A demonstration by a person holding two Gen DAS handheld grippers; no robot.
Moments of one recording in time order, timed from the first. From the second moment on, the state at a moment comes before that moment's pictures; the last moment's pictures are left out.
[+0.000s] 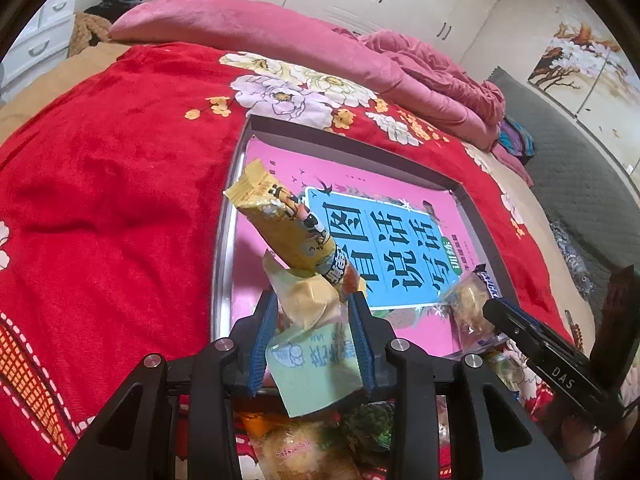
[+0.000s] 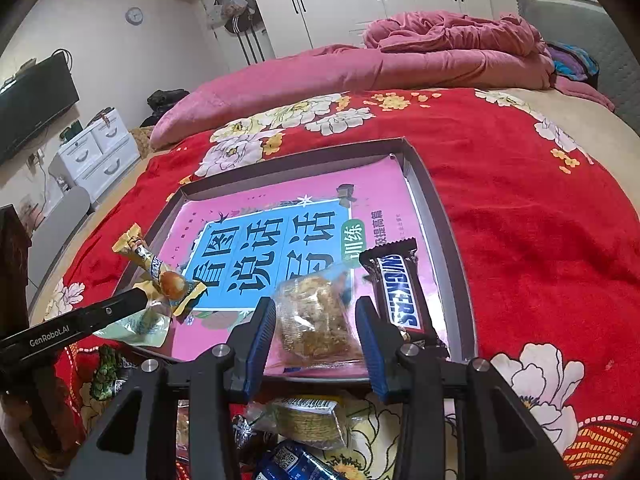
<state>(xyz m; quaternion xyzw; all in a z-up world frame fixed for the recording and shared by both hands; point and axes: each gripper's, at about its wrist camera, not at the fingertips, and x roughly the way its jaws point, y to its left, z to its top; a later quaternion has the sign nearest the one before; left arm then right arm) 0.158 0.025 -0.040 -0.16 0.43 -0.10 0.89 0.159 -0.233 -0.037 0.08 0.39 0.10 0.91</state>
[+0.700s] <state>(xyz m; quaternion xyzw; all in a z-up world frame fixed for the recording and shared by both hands) 0.151 0.032 -0.027 -0.16 0.40 -0.10 0.90 0.150 -0.244 -0.024 0.09 0.36 0.10 0.92</state>
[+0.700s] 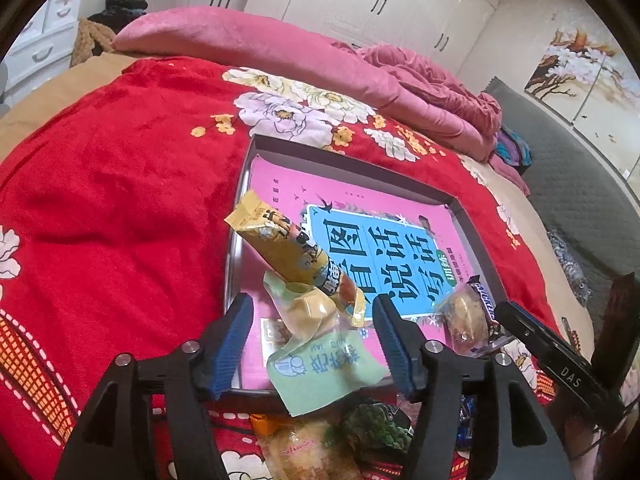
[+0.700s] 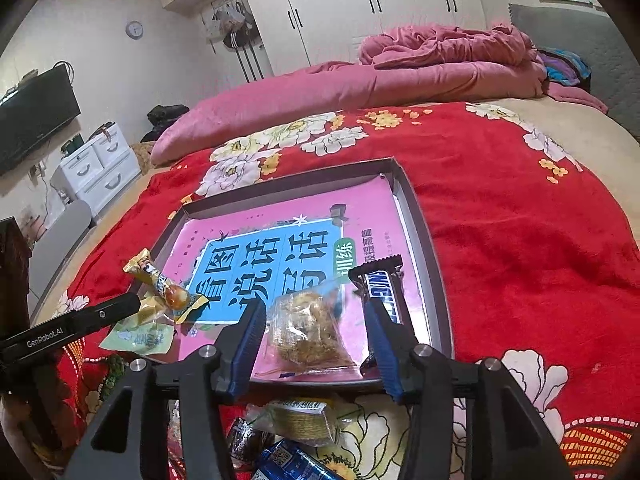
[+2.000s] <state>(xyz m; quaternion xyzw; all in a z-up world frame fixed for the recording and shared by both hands) 0.126 0.050 -0.001 -0.16 0.35 -0.08 0.92 0.131 -0.260 -0.008 0.11 0.32 0.10 0.94</state>
